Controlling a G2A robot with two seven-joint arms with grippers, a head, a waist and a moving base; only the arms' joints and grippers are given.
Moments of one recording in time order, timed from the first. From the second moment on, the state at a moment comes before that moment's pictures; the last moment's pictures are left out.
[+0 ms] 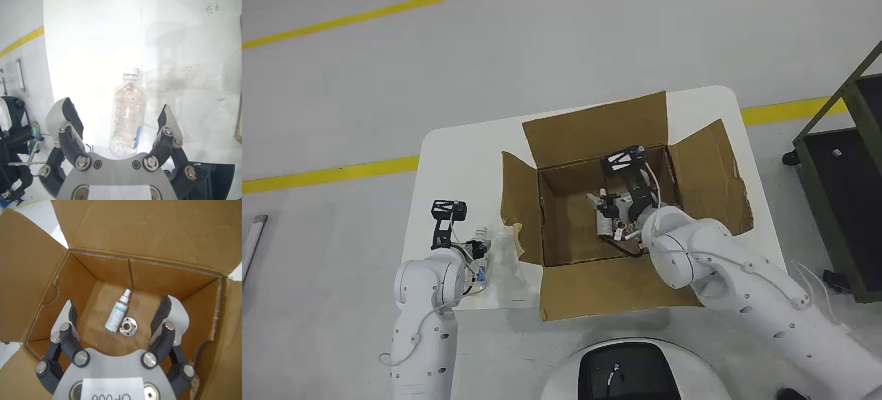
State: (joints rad) left arm 1.10 -1.31 -1.54 -1.68 1.53 -0.09 -1.13; right arm -0.76 -1.21 0.80 -1.72 -0.91 0.51 0.74
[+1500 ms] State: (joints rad) left arm 1.10 -1.31 -1.54 -1.68 1.53 -0.09 -1.13; right arm -0.48 -1.45 0.56 -1.22 -0.72 0.74 0.88
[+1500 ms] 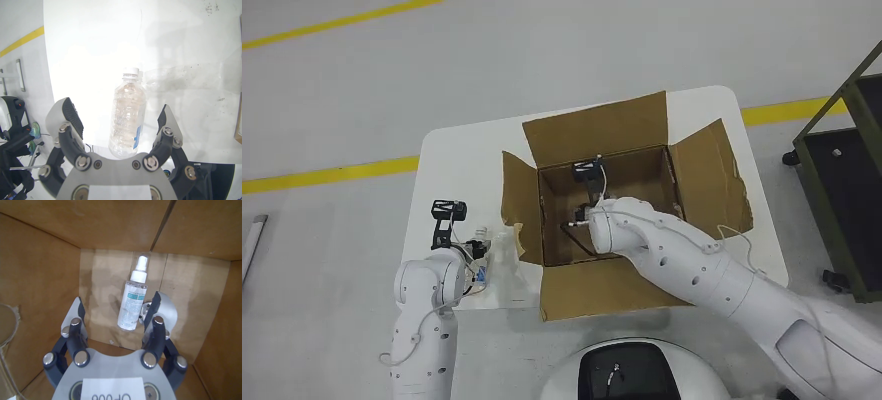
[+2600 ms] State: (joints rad) left arm 1.10 -1.31 -1.54 -1.68 1.53 -0.09 -1.13; right arm -0.45 -1.56 0.57 -0.97 -0.73 0.67 0.85
